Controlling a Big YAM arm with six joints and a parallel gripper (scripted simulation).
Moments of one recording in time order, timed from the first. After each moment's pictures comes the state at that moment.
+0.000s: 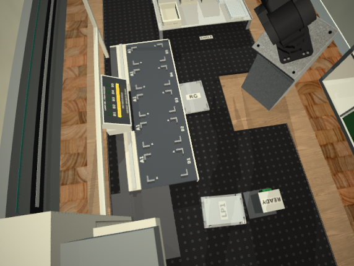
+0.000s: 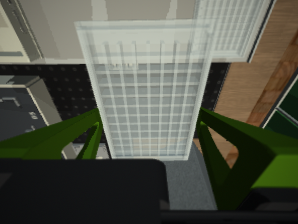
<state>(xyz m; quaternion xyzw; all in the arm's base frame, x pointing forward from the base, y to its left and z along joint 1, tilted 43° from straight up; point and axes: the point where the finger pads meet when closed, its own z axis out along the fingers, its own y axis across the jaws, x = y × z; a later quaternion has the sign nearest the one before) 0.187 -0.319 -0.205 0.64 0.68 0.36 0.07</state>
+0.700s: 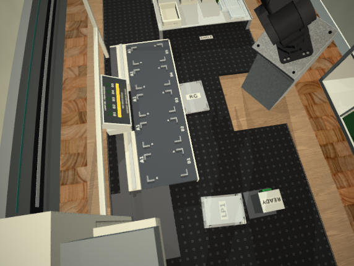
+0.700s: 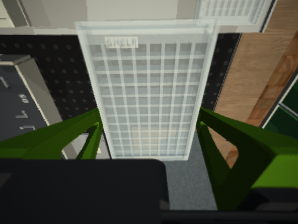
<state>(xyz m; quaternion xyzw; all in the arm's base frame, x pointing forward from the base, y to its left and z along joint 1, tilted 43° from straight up) 0.181 -0.279 -0.188 0.64 0.68 0.36 0.07</state>
